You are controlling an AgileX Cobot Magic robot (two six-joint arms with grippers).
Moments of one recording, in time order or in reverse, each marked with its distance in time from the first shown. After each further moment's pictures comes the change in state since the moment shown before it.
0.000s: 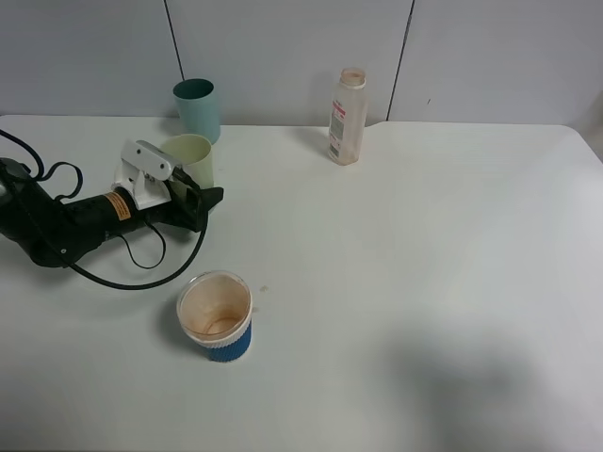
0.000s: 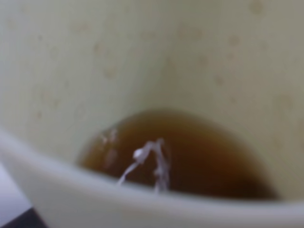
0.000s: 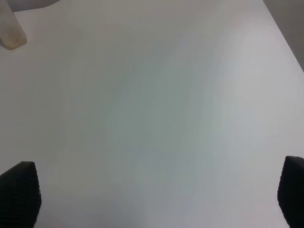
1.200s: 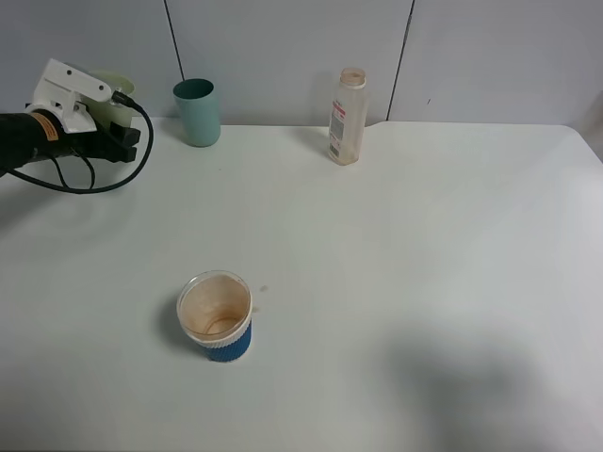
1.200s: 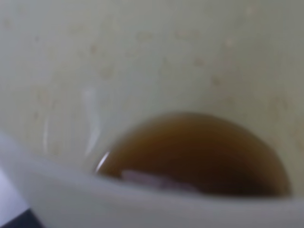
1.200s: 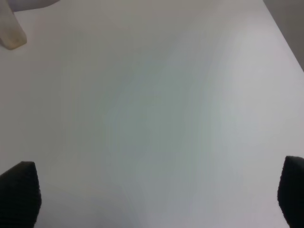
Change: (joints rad) left arm 0.209 -0.234 -0.210 0.010 0.573 -0.004; right arm 0.000 0.000 0.000 0.000 0.000 0.001
